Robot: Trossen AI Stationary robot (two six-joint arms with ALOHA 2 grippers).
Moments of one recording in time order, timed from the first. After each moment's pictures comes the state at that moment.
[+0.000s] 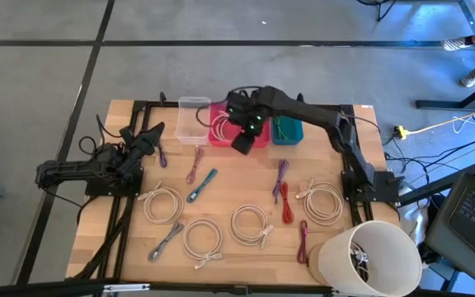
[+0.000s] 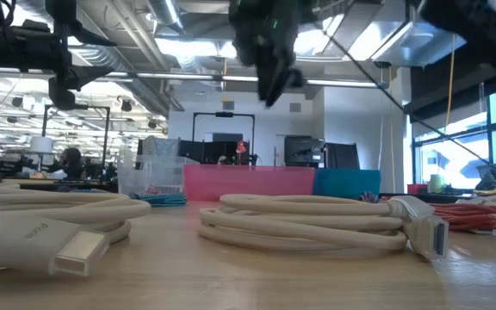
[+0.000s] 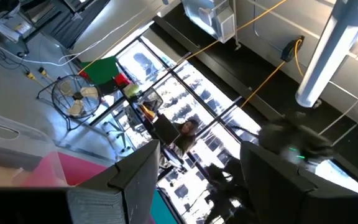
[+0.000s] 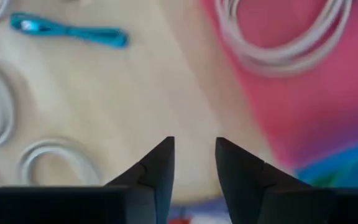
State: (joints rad) left arm 0.08 0.00 0.01 0.37 -0.71 -0.69; right arm -0.24 2.19 2.30 -1.48 -0.11 0.25
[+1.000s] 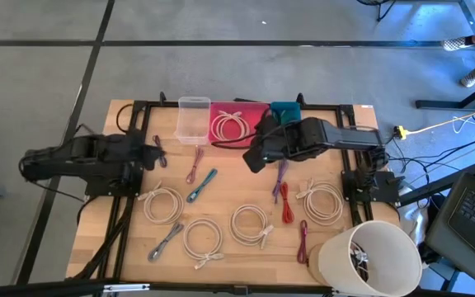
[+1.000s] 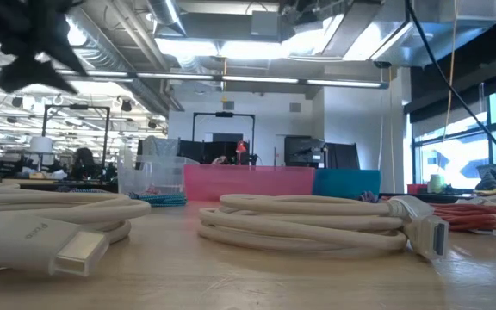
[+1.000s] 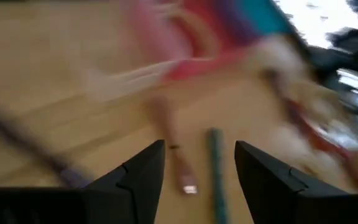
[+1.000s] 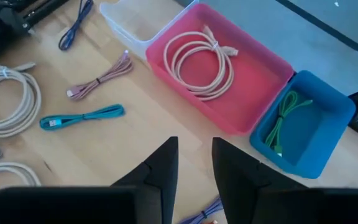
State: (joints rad) left arm 0.09 0.33 0.61 -0.96 -0.34 -0.94; right arm 0.15 1.91 2.30 -1.57 0.55 0.89
